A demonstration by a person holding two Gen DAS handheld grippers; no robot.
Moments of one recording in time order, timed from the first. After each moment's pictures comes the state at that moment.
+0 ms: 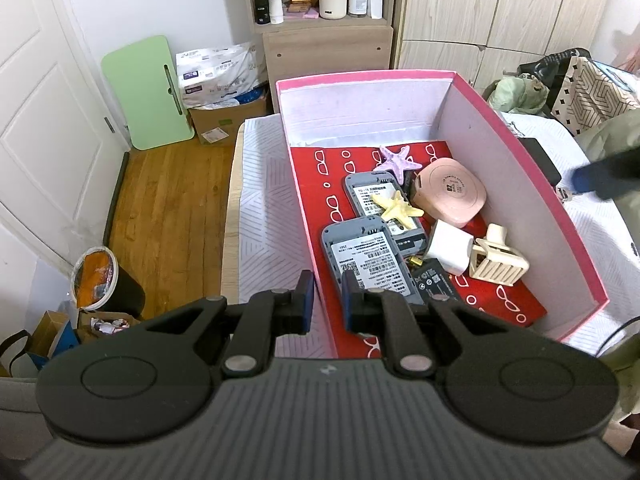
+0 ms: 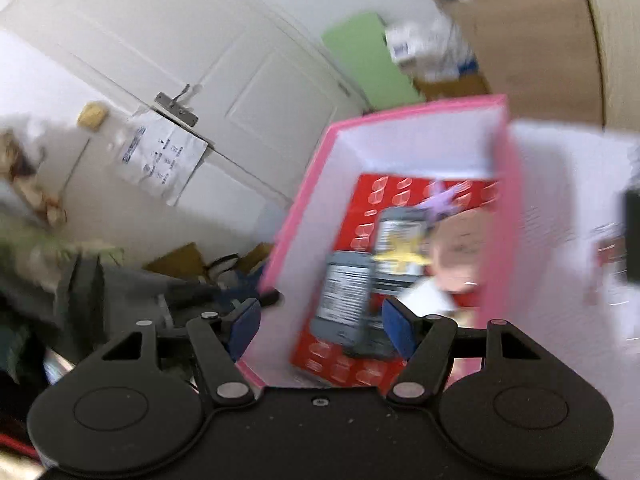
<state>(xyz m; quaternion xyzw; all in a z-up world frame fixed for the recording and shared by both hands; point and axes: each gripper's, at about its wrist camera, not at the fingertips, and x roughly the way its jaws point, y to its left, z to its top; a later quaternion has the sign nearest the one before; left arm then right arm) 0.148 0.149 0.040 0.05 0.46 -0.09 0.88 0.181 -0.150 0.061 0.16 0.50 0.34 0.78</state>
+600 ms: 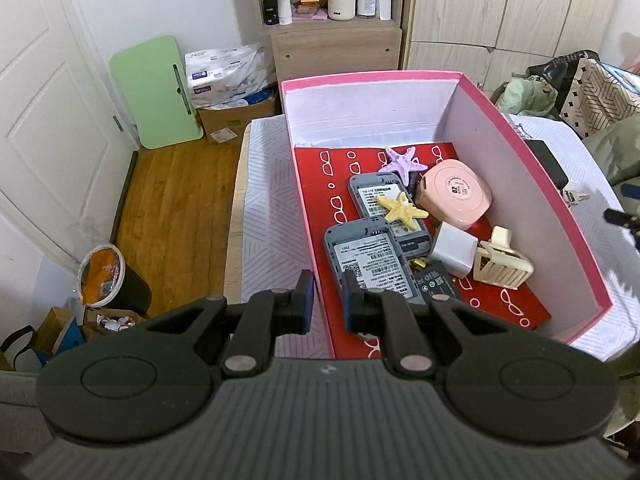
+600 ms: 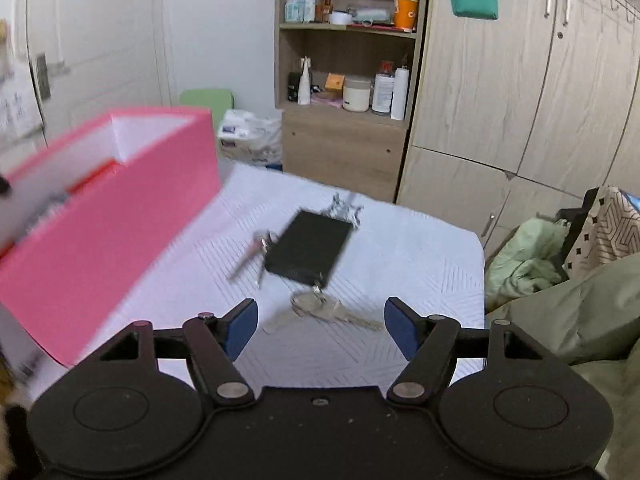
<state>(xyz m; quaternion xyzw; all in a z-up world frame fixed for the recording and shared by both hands) 0.145 0.144 0.041 0.06 0.46 -0.07 0.88 0.141 -0.258 -0.033 -0.10 0.34 0.13 0.93</state>
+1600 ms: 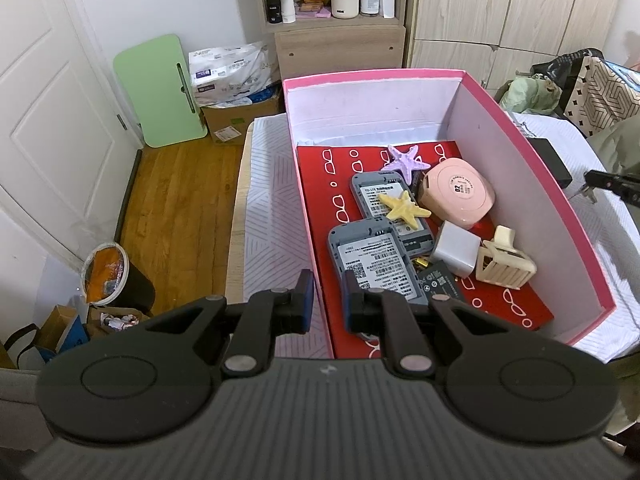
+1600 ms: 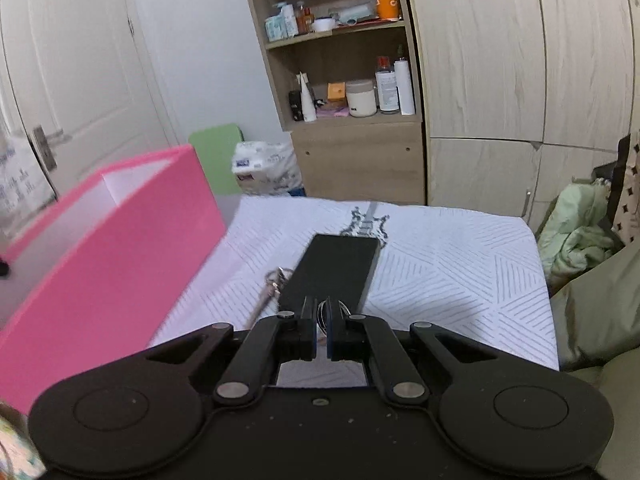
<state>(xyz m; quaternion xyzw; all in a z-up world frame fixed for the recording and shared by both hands) 0.146 0.142 0.040 0.06 0.46 -0.06 0.88 0.175 -0.277 -0.043 0.05 0.32 0.17 0.93</state>
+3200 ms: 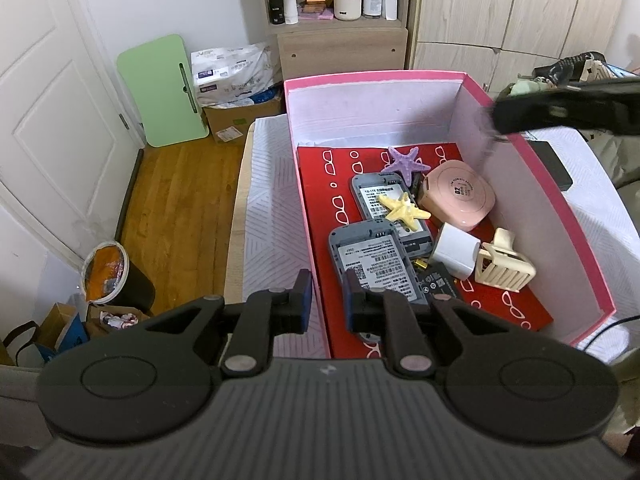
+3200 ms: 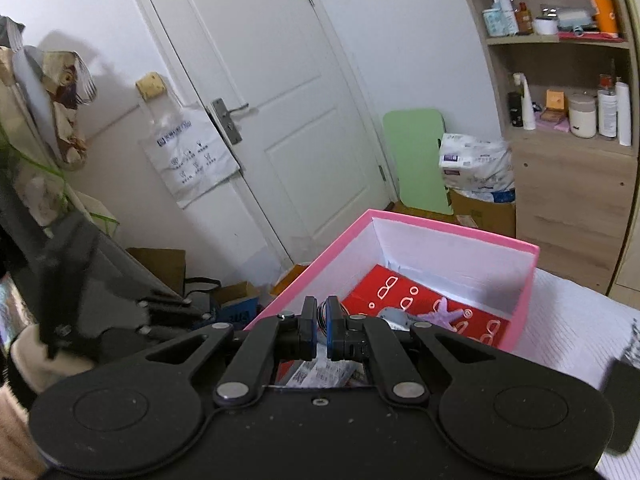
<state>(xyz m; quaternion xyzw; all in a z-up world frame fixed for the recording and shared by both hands) 0.146 0.140 0.039 0.06 0.46 -0.06 0.88 0.210 -0.080 0.054 0.04 0.36 0.42 0.83</state>
